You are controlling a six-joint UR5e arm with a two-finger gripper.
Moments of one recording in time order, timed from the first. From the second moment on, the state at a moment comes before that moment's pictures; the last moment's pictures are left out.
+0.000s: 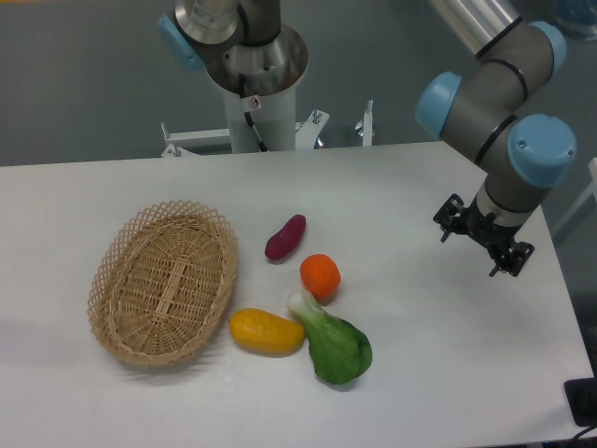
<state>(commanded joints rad) 2.75 -2.06 -1.45 -1.20 1.56 1.50</state>
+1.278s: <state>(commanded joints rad) 2.61 -2.05 -1.50 -1.21 1.55 1.11</state>
